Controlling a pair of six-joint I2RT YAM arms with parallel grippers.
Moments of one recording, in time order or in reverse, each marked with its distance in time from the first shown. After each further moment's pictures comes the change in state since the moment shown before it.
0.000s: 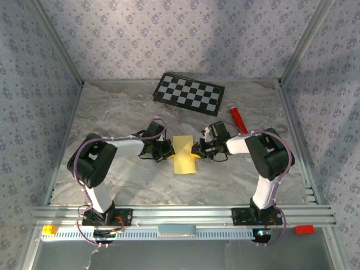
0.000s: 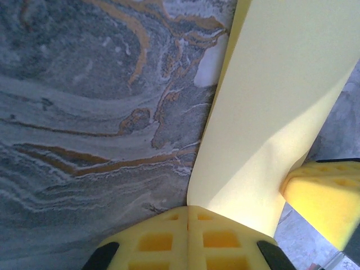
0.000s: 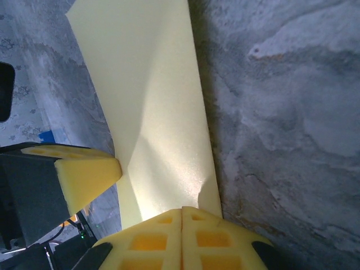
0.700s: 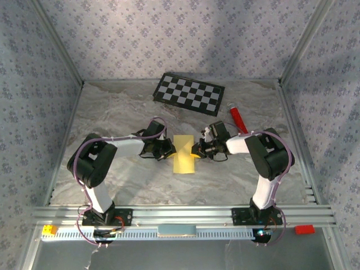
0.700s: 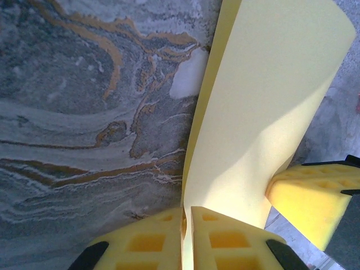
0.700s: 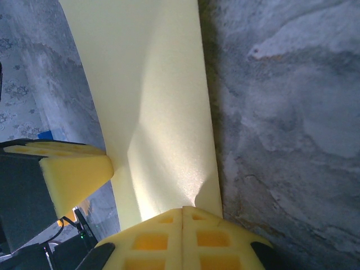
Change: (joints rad) left arm 0.000 0.001 0.013 0.011 0.000 0.002; right arm 0.000 0.003 0.009 -0.016 0.003 -0.003
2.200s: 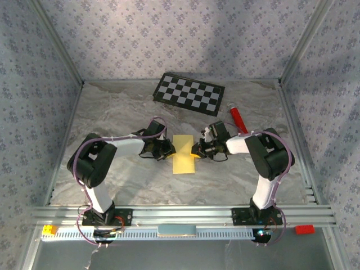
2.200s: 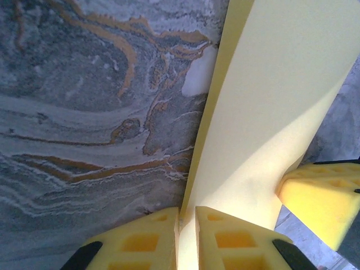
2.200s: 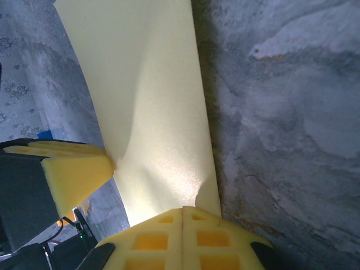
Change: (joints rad) left arm 0.000 -0.001 0.011 -0.040 -0.016 0.029; right arm 0.000 0.000 0.000 0.000 0.000 -0.004
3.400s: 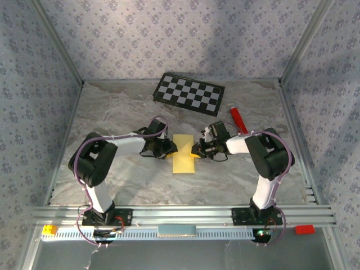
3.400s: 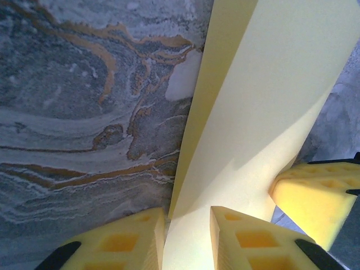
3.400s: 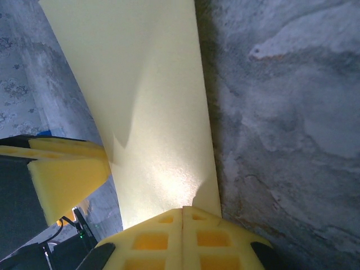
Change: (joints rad) left arm 0.000 0.014 0.035 -0.032 0.008 0.016; right arm 0.000 0.000 0.001 -0.001 0.000 0.000
